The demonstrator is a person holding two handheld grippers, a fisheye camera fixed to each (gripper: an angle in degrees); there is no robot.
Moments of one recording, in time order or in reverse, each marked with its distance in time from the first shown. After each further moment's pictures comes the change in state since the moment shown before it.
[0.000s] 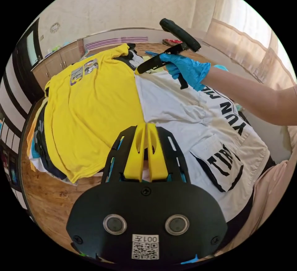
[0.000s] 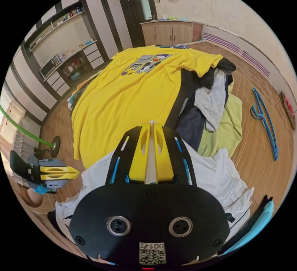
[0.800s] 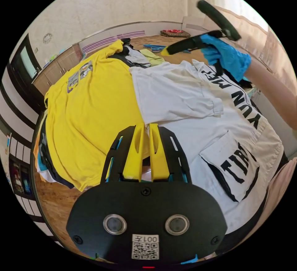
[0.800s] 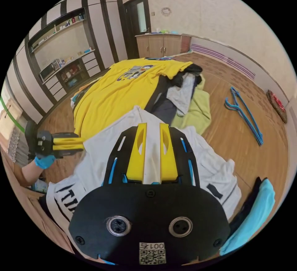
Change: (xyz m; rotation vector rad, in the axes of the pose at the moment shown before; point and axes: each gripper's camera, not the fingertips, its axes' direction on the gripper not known) left arm 0.058 -0.033 0.006 -0.035 -0.059 0.099; right arm 0.033 0.119 -0.153 0.130 0.073 0.024
